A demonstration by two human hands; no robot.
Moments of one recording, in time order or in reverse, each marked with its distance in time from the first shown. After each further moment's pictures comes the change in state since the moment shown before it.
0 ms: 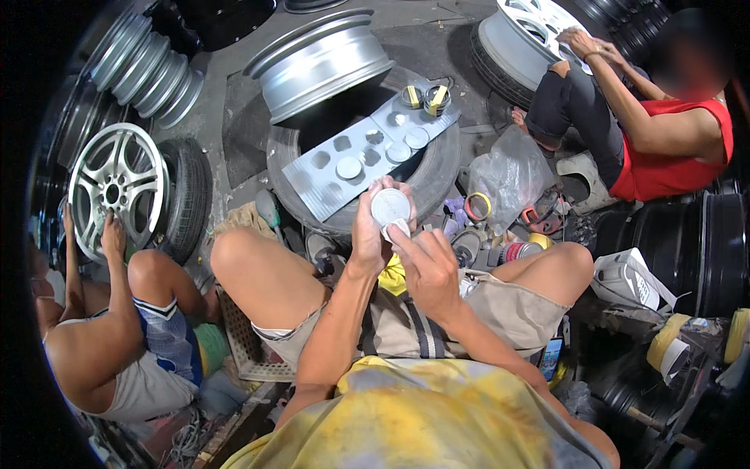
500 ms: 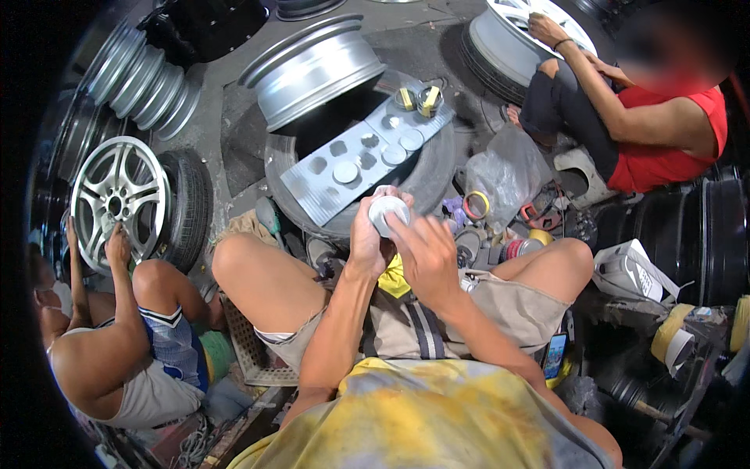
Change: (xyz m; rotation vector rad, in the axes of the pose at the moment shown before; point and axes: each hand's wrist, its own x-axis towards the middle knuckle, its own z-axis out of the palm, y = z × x) left_hand -0.001 -0.006 -0.002 0.019 0.158 -0.062; right_hand 0.014 0.004 -0.004 -0.129 -0.001 -0.023
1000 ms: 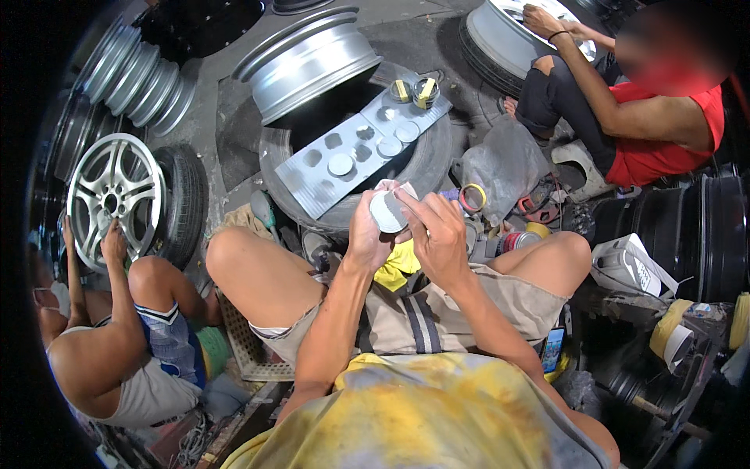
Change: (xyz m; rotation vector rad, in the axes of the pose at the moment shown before) left_hand -0.002 0.003 -0.005 -0.005 -0.109 -0.097; right_hand 0.006 0.023 -0.008 0.096 -0.011 0.042
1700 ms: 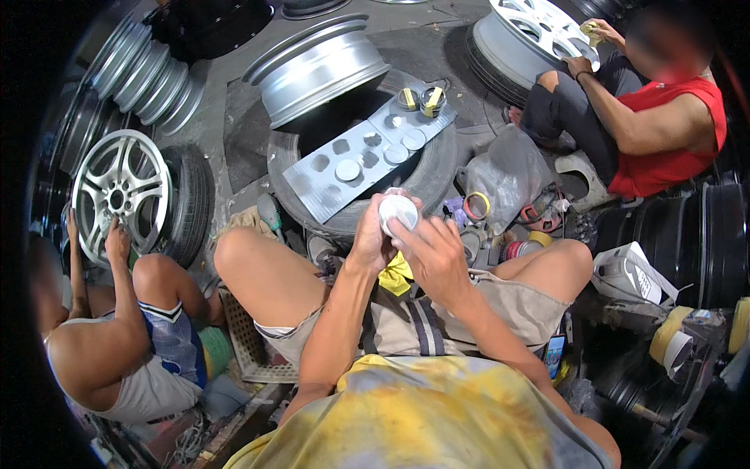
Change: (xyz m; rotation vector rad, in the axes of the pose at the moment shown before) left_hand 0.002 -0.005 0.003 0.048 0.165 -0.022; right_hand -0.008 -0.013 -0.003 -0.077 -0.050 -0.158
